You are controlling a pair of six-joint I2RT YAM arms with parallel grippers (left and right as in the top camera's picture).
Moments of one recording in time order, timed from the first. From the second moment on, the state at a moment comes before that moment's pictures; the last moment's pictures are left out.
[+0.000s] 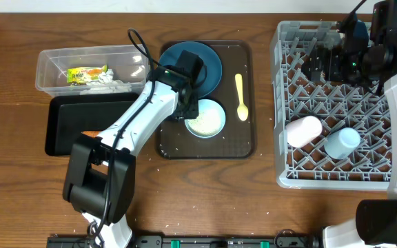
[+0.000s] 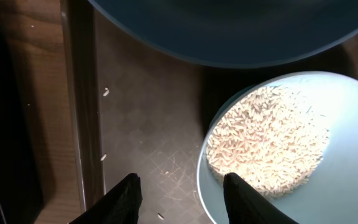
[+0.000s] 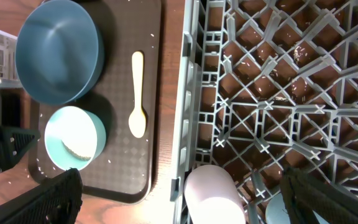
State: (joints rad) left arm -0.43 1.88 1.43 -0.94 -0.07 -0.49; right arm -0.07 1.68 1.82 -1.25 -0.31 0.02
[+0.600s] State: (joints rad) left arm -0.67 1.88 1.41 -0.81 0.00 -0.39; right arm -0.07 1.68 1.82 -1.25 -0.31 0.02
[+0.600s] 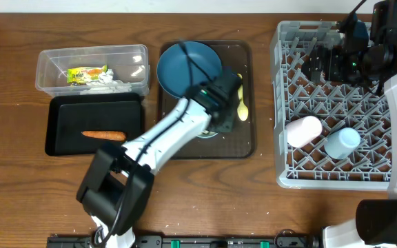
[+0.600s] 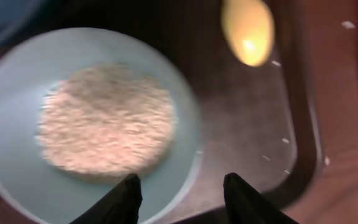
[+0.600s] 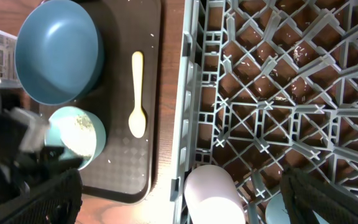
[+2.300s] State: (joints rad) left arm -0.70 1.83 1.44 -0.96 -0.03 -0.38; right arm -0.07 1.68 1.82 -1.26 -0.31 0.02
